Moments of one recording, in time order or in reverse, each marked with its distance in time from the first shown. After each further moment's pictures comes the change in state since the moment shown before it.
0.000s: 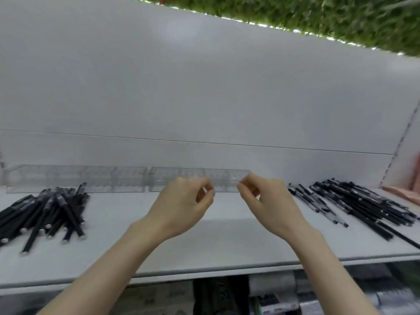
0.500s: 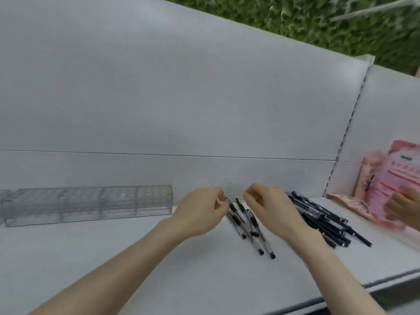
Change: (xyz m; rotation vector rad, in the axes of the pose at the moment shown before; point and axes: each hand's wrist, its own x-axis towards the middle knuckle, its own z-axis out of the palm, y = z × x) left_hand 0.157 0.098 0.193 0.009 -0.209 -0.001; right_hand 0.040 0.222 -0.087 -0.173 -0.044 0.124
